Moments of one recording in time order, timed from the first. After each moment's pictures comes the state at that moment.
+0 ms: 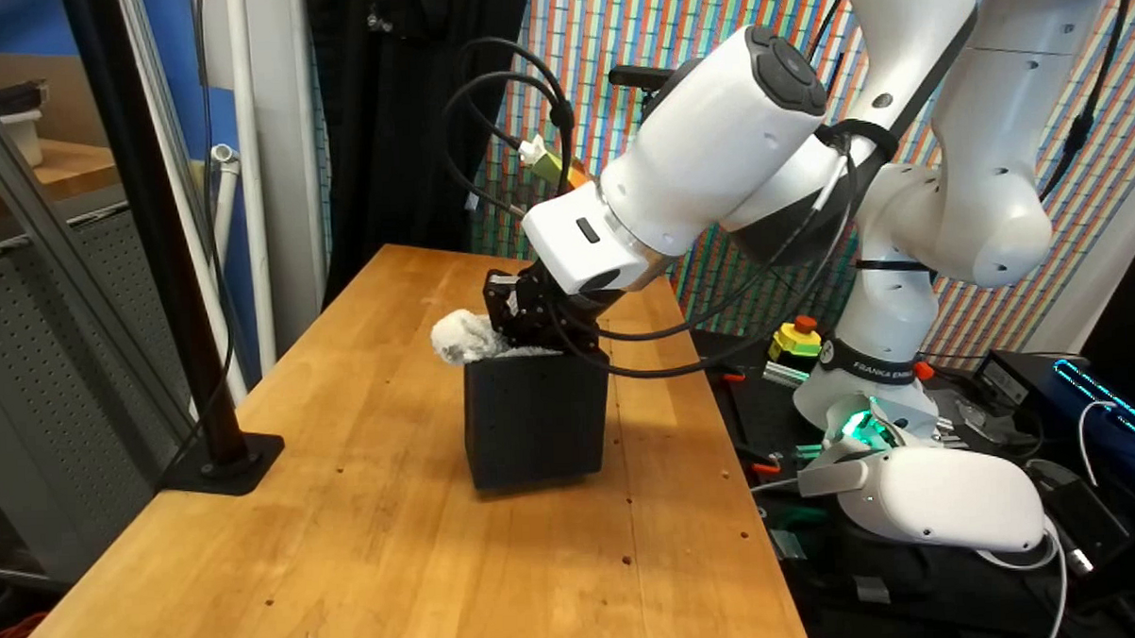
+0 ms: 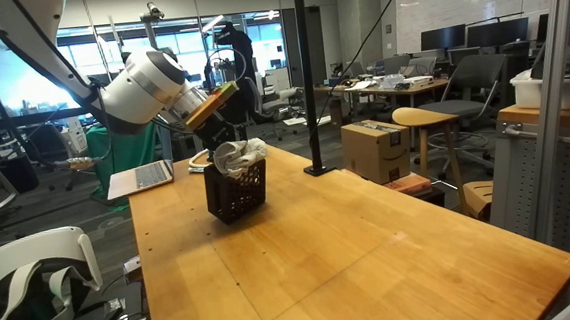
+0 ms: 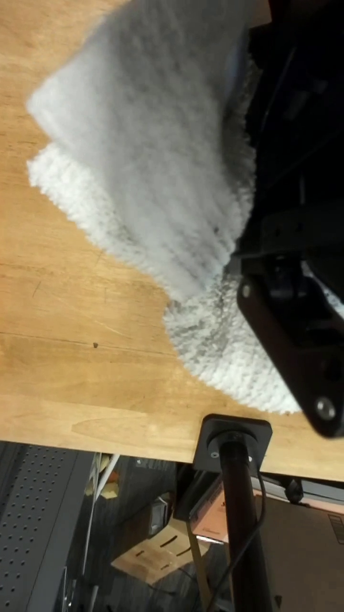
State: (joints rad) arm 0.32 0.05 0.31 -2.30 -0.94 2.47 -0.41
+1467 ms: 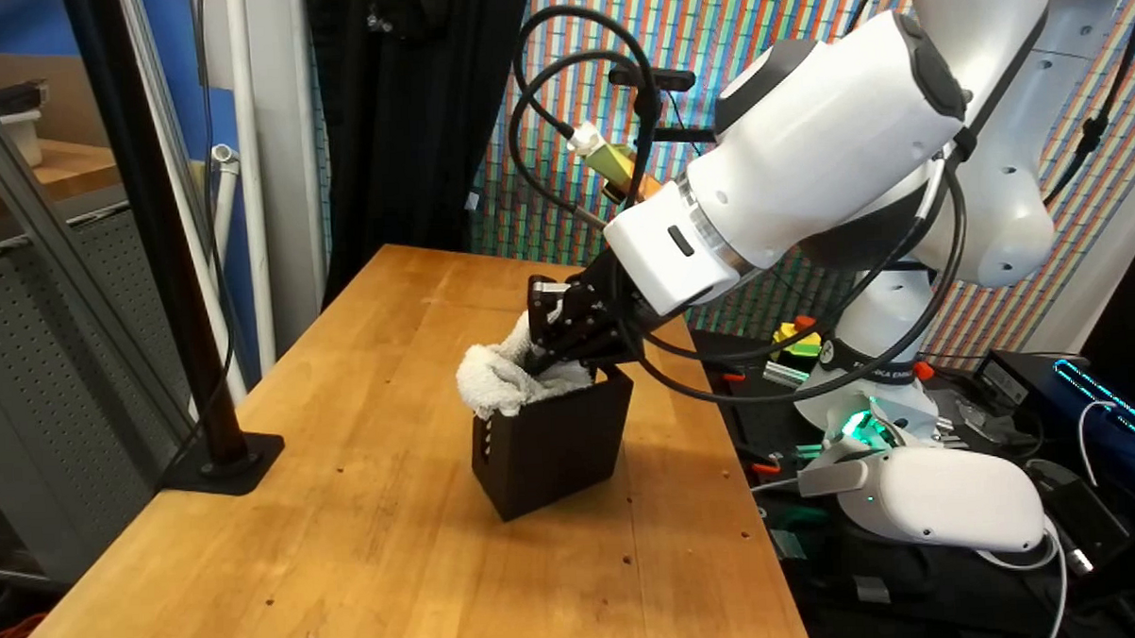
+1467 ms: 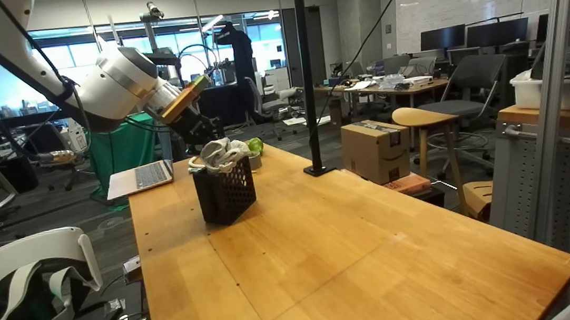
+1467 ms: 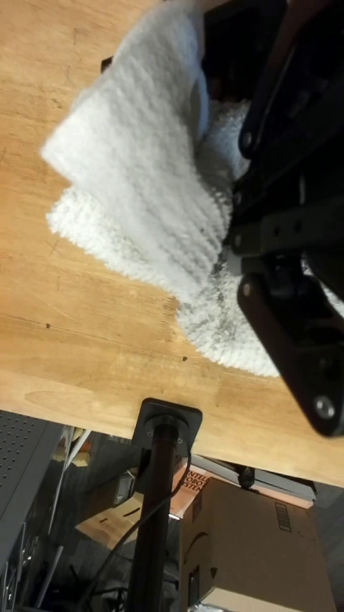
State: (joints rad) arm 0.37 -0.03 0.38 -2.34 -0.96 2.43 -0.40
